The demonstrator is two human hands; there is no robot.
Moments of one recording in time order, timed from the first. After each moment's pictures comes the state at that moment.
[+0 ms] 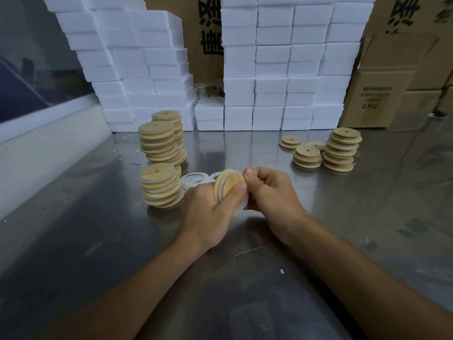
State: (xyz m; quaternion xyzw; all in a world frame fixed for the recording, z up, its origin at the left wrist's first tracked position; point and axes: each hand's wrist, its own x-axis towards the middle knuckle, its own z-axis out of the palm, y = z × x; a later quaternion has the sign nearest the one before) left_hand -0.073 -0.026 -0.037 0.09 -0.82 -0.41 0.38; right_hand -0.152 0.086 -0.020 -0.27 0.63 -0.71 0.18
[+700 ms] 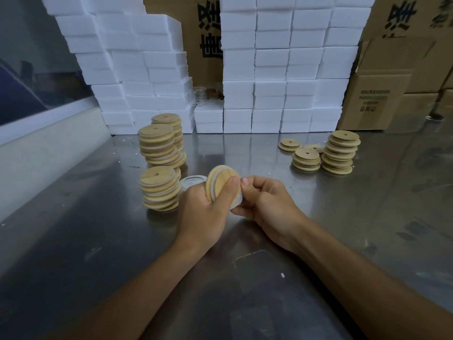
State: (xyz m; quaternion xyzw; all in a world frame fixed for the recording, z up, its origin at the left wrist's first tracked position) left_hand -0.074 -0.025 -0.036 0.13 -0.77 -0.46 0.42; right_hand -0.154 0.085 -0.026 -0.27 0.56 -0.73 0.29
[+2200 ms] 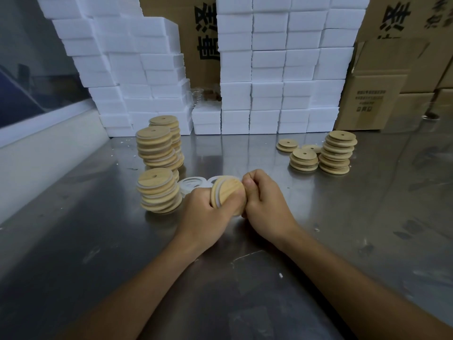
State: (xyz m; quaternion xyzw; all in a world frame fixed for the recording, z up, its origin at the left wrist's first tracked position) left_hand -0.076 -0.027 -0.040 0.13 -0.81 -0.46 0.34; right_hand -0.148 0.085 -0.027 -0.33 0.74 -0.58 0.02
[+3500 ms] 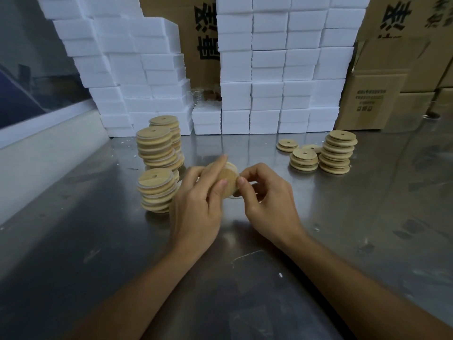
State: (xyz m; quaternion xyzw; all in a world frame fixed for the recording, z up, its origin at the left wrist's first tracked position) left_hand -0.071 -0.032 -0.035 0.06 -0.83 -0.23 0.51; right_hand -0.152 0.088 -0.032 -0.40 0.69 -0.60 -0.10
